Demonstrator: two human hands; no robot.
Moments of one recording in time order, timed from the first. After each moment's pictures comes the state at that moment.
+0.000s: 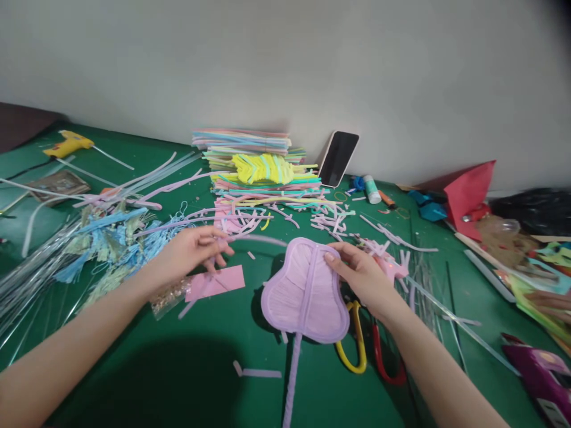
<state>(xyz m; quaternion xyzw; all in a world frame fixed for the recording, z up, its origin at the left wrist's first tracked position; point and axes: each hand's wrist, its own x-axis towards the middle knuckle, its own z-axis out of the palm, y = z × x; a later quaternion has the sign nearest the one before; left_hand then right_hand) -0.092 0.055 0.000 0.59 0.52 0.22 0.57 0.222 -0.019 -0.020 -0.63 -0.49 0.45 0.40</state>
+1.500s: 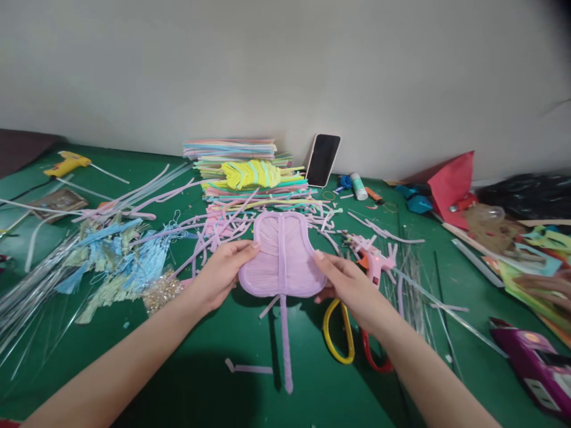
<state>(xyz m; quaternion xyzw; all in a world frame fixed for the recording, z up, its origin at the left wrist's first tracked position) -0.009 0.023 -0.002 0.38 0.46 0.32 0.74 0.203 -0.041 -0.003 -0.60 -0.37 0.57 0.41</state>
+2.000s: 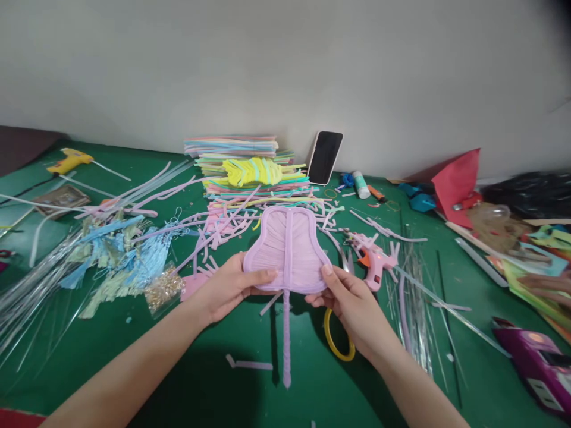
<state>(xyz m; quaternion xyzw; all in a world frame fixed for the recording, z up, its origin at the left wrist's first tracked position) -0.007 0.004 -0.001 0.38 0.37 0.27 0.80 0.192 -0.069 -0.013 -0.56 -0.29 0.59 0.50</state>
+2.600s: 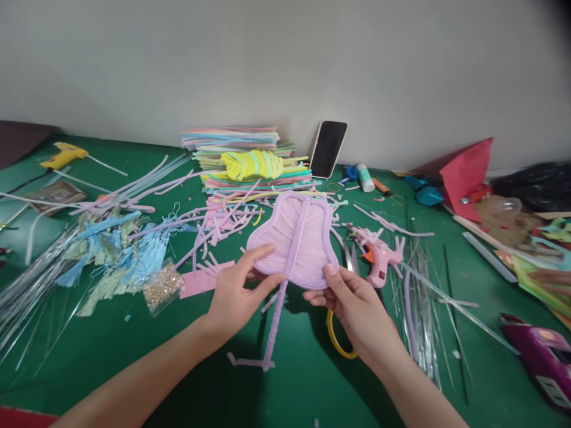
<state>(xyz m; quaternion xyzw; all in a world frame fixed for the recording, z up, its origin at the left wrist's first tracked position) -0.002 -0.020 -0.017 0.67 0.50 0.35 0.43 0.183 -0.074 -0.009 -0.56 -0.24 0.59 0.53</state>
